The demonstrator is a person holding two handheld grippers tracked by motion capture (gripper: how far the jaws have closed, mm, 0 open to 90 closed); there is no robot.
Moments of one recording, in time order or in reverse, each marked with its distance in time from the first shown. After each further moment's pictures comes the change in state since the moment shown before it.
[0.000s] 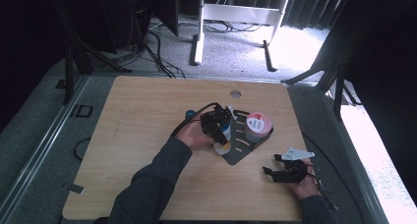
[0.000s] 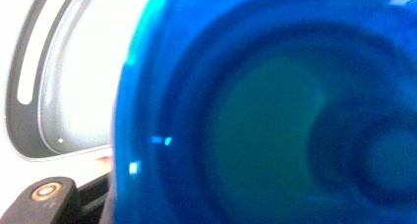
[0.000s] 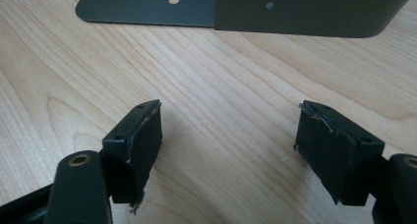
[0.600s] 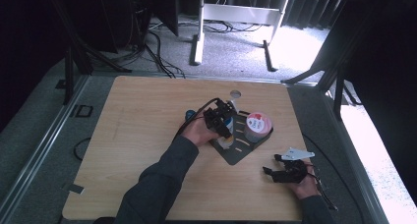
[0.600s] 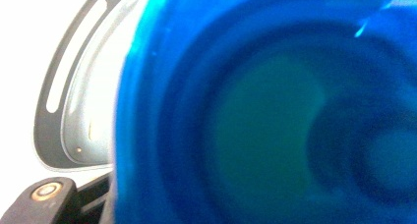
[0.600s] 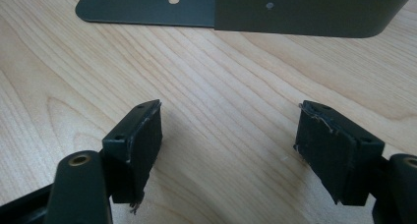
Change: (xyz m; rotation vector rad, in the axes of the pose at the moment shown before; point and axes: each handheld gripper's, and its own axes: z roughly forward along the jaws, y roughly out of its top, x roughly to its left) left arm 0.007 0.012 0.003 -0.046 0.063 -0.097; right arm 0.000 0.000 0.000 0.000 0.000 0.000
